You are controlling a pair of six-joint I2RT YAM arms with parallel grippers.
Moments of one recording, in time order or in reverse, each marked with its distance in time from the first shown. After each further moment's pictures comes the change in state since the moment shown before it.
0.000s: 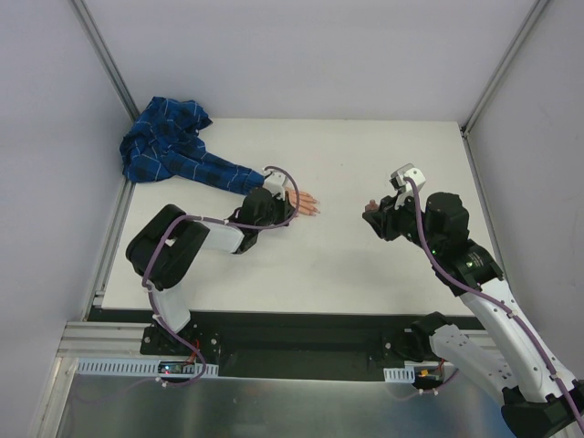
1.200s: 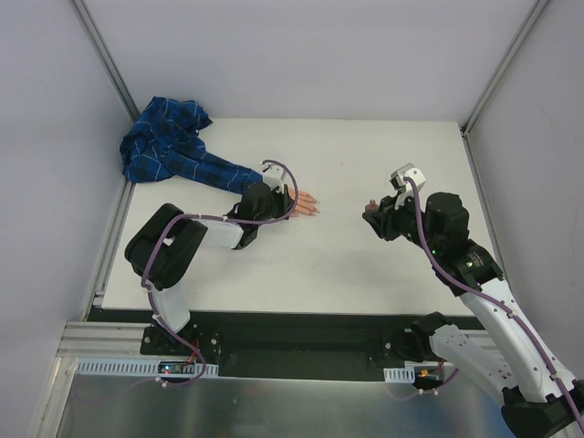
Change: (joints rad) left arm 0.019 -0.003 0.037 -0.005 0.002 -0.014; right arm 0.000 0.000 0.000 0.000 0.000 0.000
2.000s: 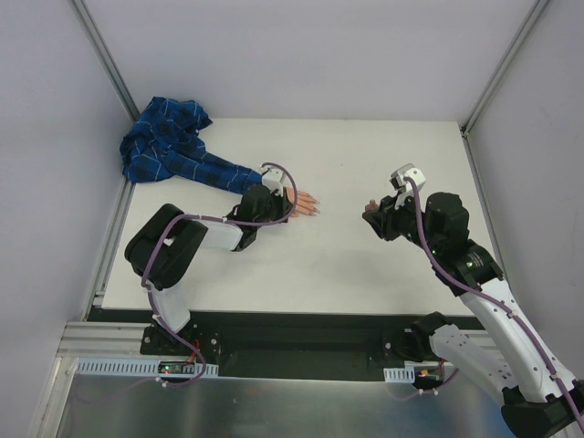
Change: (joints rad) left arm -0.001 0.000 -0.025 -0.005 0.000 -0.003; right arm 0.000 0.000 0.000 0.000 0.000 0.003
